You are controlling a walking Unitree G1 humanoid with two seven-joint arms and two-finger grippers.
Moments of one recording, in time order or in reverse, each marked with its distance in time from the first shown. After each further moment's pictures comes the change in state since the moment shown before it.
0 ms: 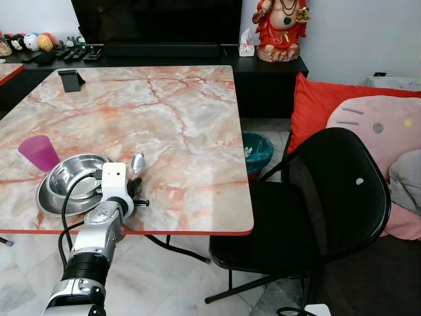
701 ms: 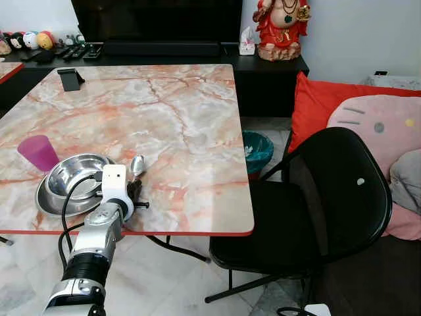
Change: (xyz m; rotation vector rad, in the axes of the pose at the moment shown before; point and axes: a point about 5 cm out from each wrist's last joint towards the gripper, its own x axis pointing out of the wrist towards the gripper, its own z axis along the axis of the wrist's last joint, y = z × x) left arm 0.000 0.000 -0.001 0.002 0.008 0.005; right arm 0.000 0.000 0.000 0.000 0.000 0.000
